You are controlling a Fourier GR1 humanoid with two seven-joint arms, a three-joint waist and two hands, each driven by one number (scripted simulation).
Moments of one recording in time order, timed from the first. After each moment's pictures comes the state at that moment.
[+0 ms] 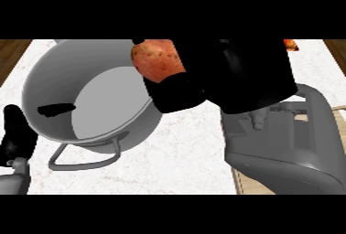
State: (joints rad) left arm -0.09 0.36 0.08 -1.53 -0.08 0.10 0.37; right arm -1.12 -0.12 0.29 -1.71 0.65 0.27 0.74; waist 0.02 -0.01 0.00
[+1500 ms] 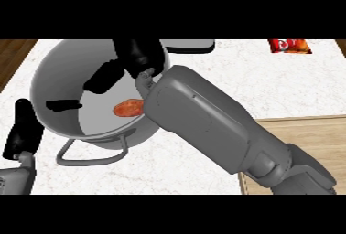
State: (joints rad) left arm -0.13 0.34 0.07 -1.52 -0.11 0.07 0.37; right arm -1.30 0.00 0.53 -0.97 0.08 -0.40 0.56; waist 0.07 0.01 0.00
